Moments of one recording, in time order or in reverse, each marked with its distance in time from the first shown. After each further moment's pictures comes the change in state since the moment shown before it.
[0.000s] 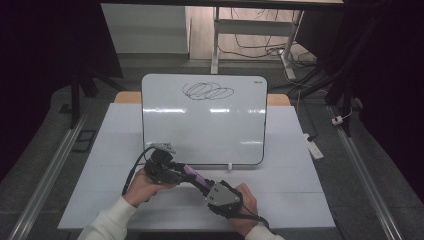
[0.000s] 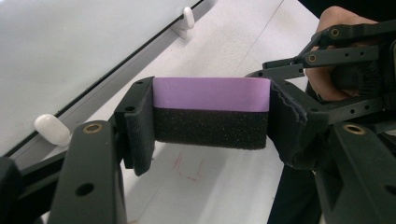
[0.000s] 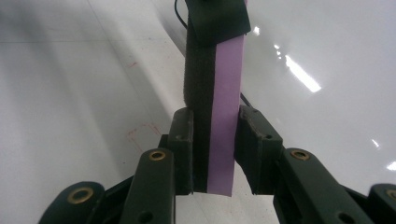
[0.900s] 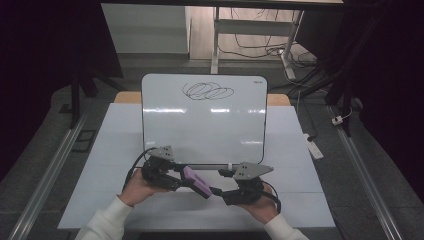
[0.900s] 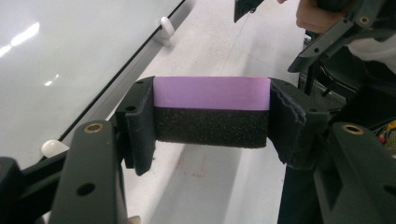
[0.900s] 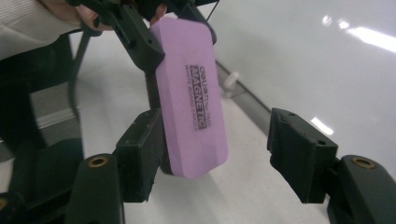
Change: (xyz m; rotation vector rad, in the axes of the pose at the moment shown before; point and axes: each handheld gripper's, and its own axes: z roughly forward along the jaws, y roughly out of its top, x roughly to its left) left arm -0.012 -0.004 -0.010 -0.010 0.001 0.221; right arm -0.065 -0.012 -0.025 -0.098 0.323 0.339
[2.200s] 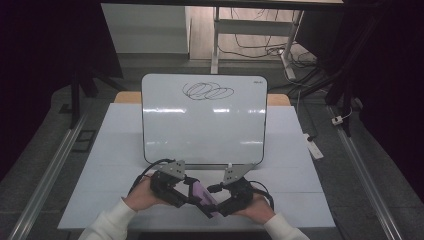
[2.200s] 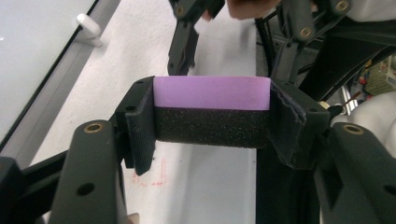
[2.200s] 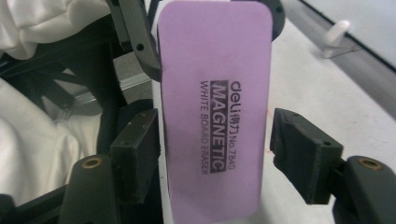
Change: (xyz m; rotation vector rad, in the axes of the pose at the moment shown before) left arm -0.027 0.002 0.020 0.078 -0.128 0.221; right arm 0.002 -0.010 0.028 0.168 0.328 0.051
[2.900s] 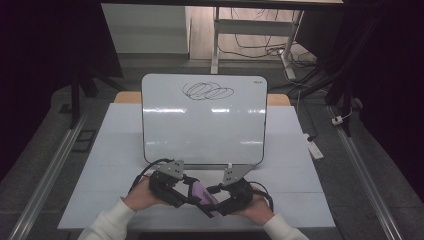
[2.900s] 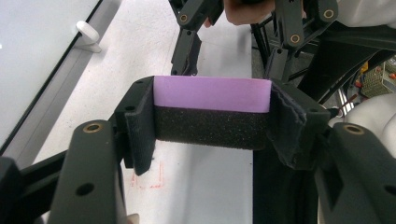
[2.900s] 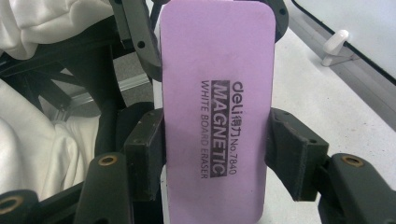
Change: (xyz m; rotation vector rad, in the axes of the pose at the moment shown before) left arm 0.000 -0.001 -0.003 -0.020 -0.003 0.005; right arm 0.003 0.002 0.000 -0.012 -0.009 -0.026
